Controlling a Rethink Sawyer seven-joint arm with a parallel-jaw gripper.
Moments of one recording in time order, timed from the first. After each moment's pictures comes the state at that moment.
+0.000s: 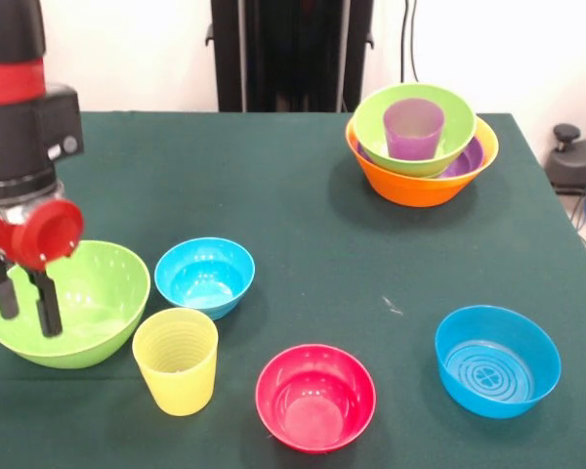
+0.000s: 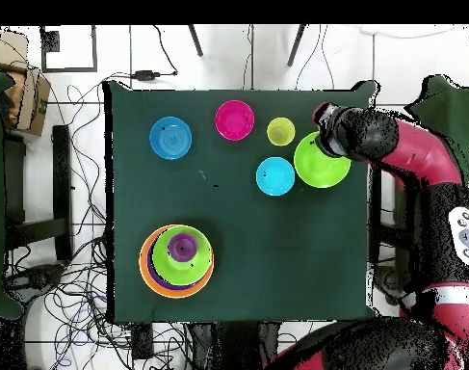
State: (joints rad) arm -0.74 -0.41 0.44 1.12 -0.36 0.67 1.99
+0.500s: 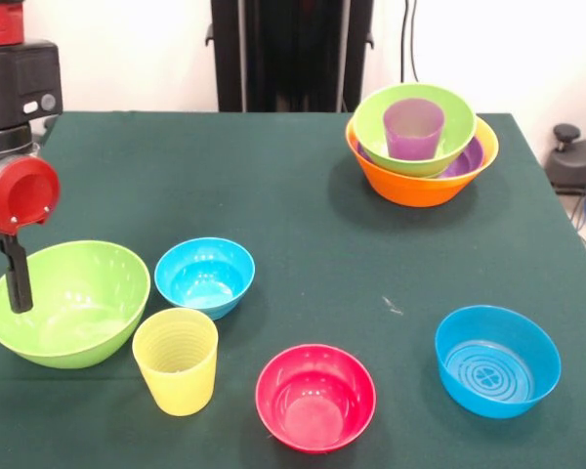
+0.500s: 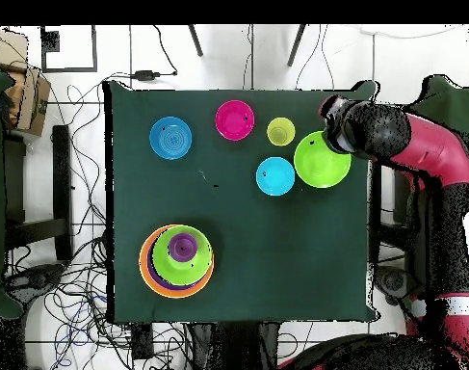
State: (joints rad) arm -0.74 -0.47 0.44 1.14 -0.36 0.67 1.99
